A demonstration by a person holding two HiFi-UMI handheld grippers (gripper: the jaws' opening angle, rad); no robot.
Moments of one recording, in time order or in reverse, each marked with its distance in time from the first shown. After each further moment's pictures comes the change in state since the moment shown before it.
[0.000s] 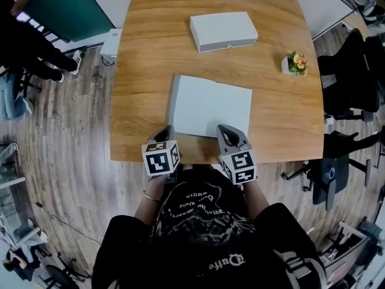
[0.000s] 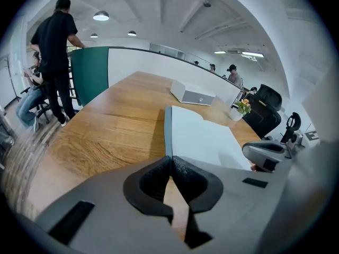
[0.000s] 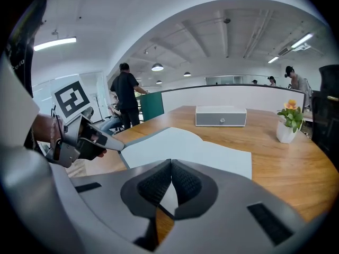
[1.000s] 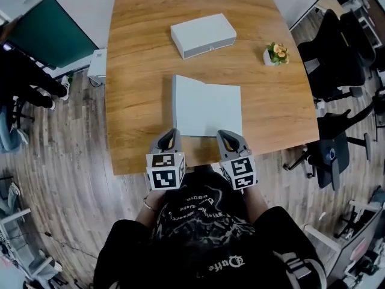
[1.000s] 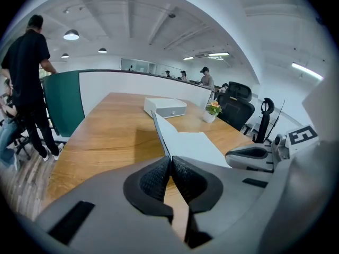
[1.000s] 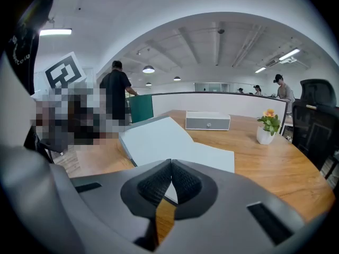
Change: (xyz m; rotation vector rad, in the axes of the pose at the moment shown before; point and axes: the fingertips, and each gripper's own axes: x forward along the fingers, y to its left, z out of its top) left arm -0.042 -0.046 0.031 0.263 -0.120 -0.160; right arm -0.035 0.011 0.001 0.019 -0.048 -0.164
